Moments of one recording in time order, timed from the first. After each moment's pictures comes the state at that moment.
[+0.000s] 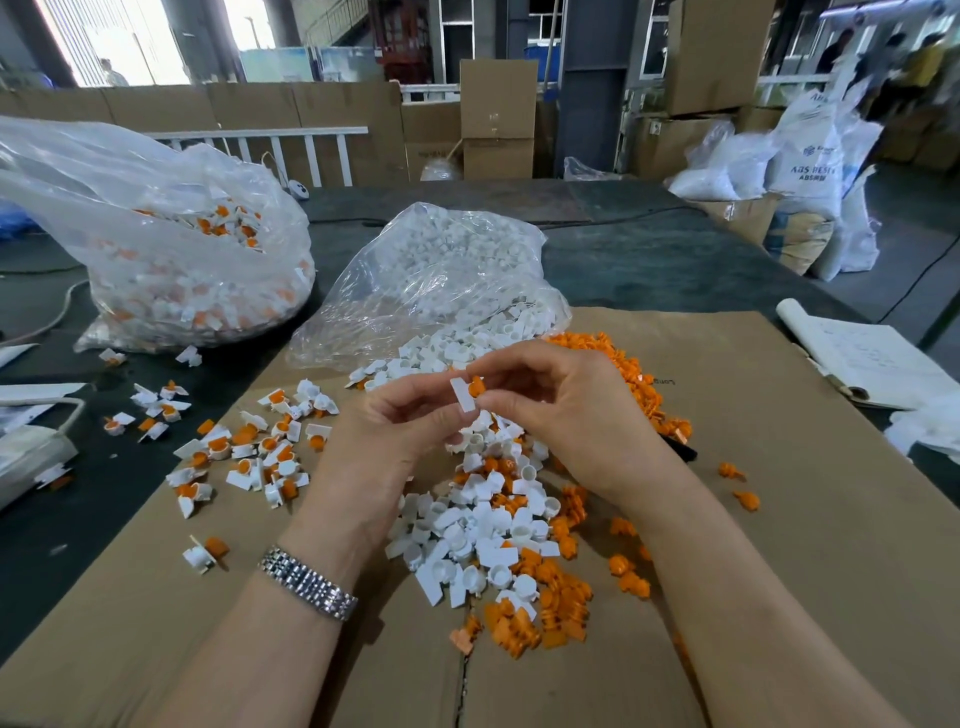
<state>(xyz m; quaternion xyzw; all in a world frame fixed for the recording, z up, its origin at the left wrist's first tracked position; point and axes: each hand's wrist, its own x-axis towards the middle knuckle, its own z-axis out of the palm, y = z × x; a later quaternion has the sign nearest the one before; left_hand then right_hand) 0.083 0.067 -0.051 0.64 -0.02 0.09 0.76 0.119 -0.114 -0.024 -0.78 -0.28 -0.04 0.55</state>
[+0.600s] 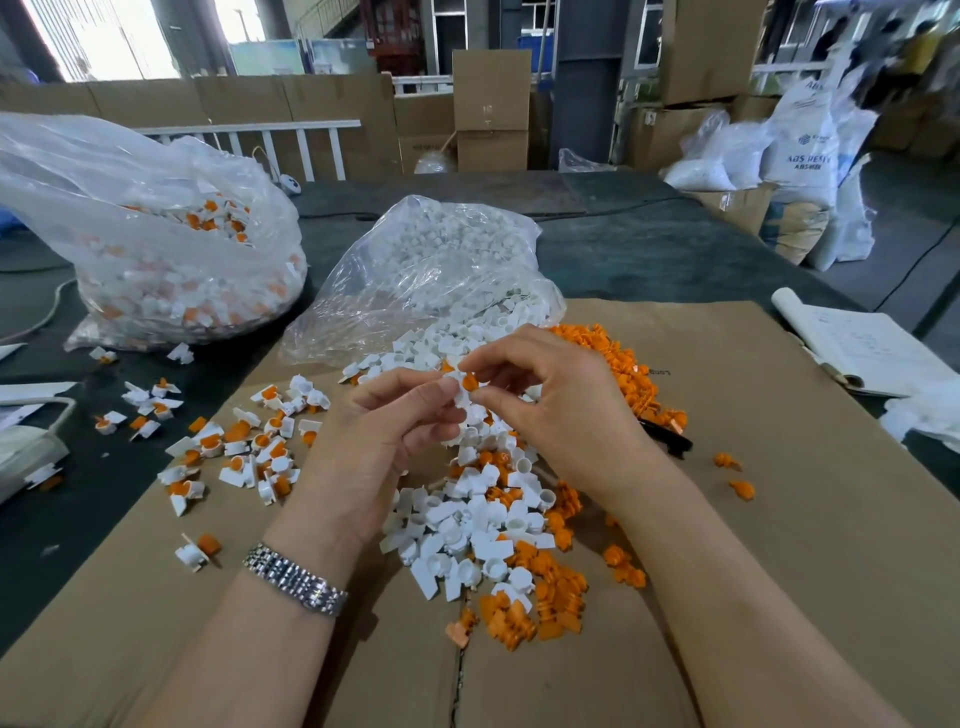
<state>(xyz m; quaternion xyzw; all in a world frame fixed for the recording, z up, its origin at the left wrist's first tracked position) 0.086 0.068 -0.050 0.57 0.02 0.06 0.82 0.119 -0.107 -0.027 -0.82 -0.32 -0.17 0.44</state>
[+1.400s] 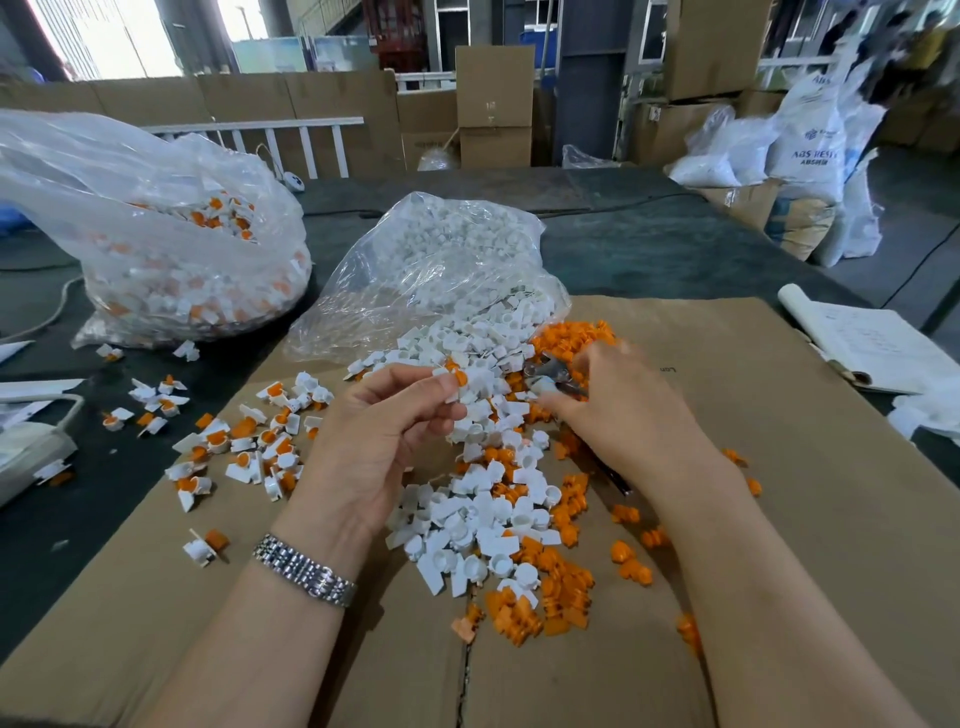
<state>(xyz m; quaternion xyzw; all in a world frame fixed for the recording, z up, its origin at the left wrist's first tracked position) 0.084 0.065 -0.046 0.56 0.05 0.07 0.83 0.137 -0.136 -0.036 -0.98 -0.06 -0.06 0.19</state>
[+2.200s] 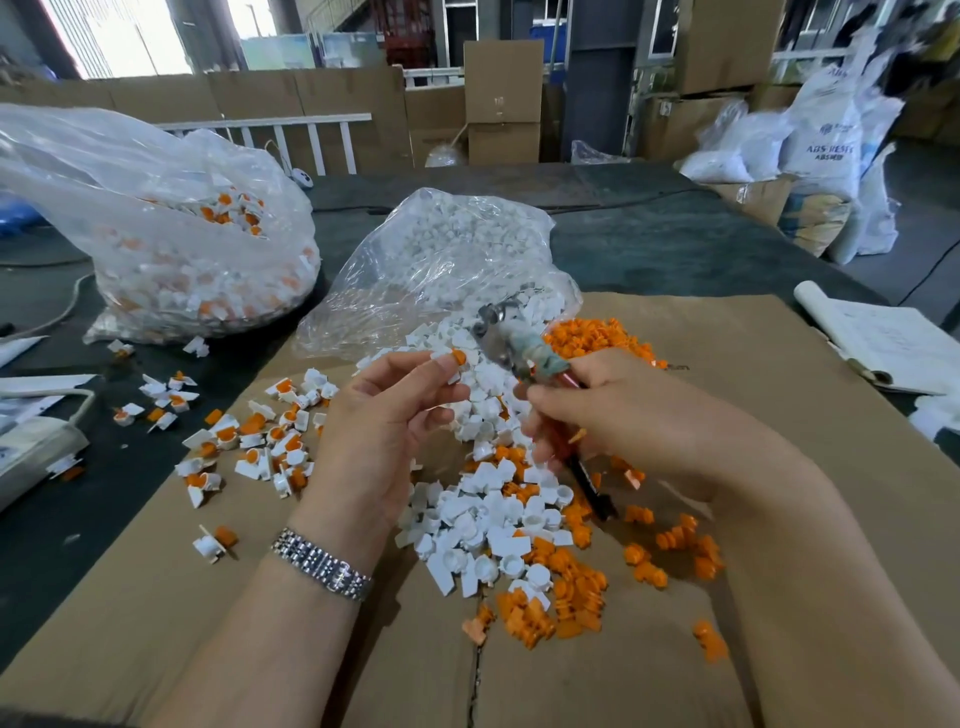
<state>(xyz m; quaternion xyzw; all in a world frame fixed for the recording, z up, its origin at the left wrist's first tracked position) 0.086 0.063 -0.044 0.54 0.06 0.11 0.83 0.106 -0.133 0.003 -0.85 -0.16 0.18 0.47</state>
